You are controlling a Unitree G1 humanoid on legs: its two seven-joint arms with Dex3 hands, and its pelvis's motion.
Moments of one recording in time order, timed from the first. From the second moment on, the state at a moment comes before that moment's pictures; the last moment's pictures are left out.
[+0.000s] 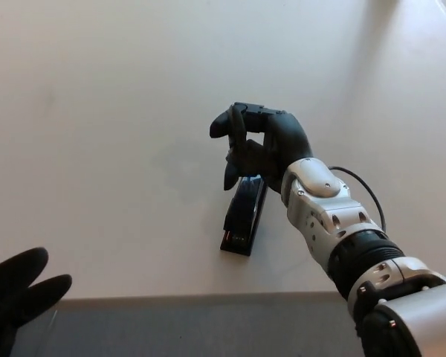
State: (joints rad) left_arm 0.96 0.29 0.36 -0.83 -0.56 -0.41 -0.58; right_arm -0.98 0.10 -0.03 1.25 0.14 -0.12 0.02
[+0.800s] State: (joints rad) left_arm 1.01 0.26 0.30 -0.84 -0.61 -0.45 -0.61; right_arm -0.88 0.09 0.11 1.28 0.04 -0.25 -0.03
